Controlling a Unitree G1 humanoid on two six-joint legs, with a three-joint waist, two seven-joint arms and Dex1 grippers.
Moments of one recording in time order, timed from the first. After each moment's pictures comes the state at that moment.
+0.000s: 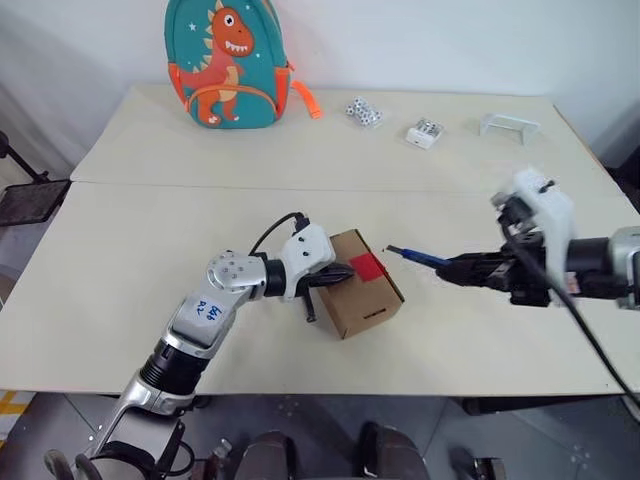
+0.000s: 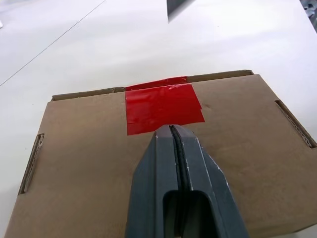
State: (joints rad) left arm -0.58 0.42 -0.29 -0.12 -0.17 0.48 -0.81; right arm -0.59 -1.55 0.03 -0.38 1.96 1.09 -0.03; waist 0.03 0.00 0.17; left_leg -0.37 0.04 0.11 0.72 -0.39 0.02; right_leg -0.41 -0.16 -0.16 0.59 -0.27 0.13
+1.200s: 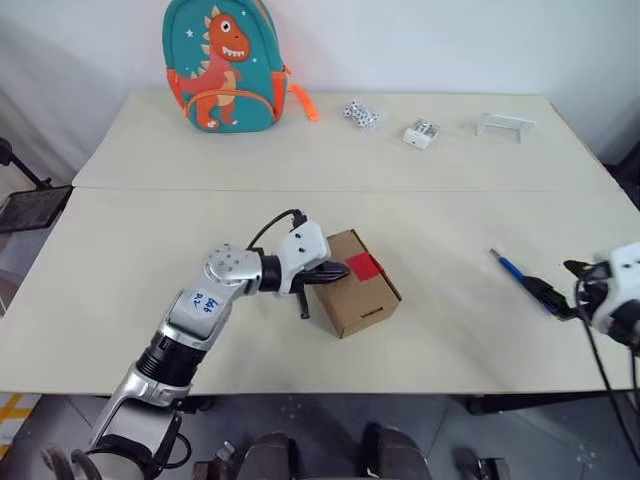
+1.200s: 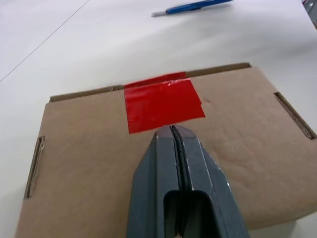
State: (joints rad) left arm -0.61 0.45 -0.28 -0.10 -0.17 0.47 -0.84; right arm -0.05 -0.97 -0.40 0.17 0.60 0.32 0.75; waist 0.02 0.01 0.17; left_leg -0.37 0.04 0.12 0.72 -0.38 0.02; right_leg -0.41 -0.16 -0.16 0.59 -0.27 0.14
